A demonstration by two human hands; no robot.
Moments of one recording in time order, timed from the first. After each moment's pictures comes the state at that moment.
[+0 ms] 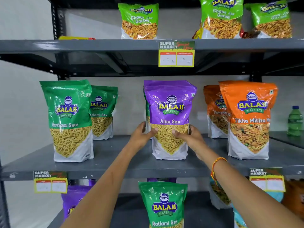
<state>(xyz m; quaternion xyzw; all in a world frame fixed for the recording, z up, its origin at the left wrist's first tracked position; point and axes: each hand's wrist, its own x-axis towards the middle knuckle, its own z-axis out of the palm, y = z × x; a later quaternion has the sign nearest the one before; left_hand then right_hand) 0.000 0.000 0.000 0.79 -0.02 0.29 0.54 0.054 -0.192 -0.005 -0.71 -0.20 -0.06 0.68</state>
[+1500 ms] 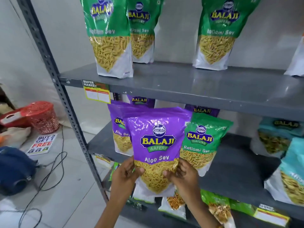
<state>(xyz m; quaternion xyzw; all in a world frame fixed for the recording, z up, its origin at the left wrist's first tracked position) -0.232 -0.008 -0.277 0.65 0.21 0.33 0.65 -0.111 -0.146 -0.282 -0.64 -0.27 0.14 0.70</state>
